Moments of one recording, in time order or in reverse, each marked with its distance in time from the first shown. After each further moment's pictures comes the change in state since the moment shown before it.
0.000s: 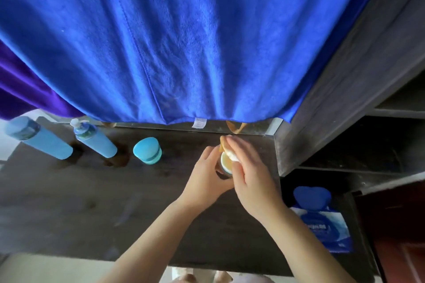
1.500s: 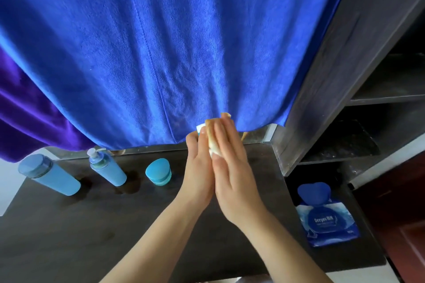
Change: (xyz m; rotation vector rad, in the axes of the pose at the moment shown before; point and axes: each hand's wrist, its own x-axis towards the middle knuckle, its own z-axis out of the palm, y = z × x) left_hand -0.009 0.048 -0.066 -0.698 0.072 -0.133; right_hand 0.000 -0.099 0.044 0.111 0.292 -0.159
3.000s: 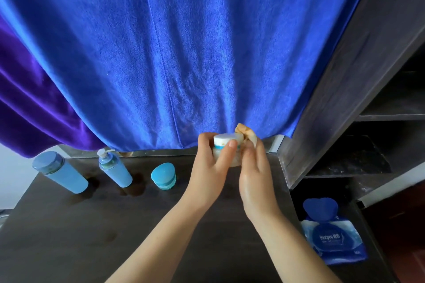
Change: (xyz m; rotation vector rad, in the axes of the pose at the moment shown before) left_hand -0.002 0.016 0.005 0.324 0.033 0.192; right_hand 0.019 0.007 -0.017 0.496 0.166 0.350
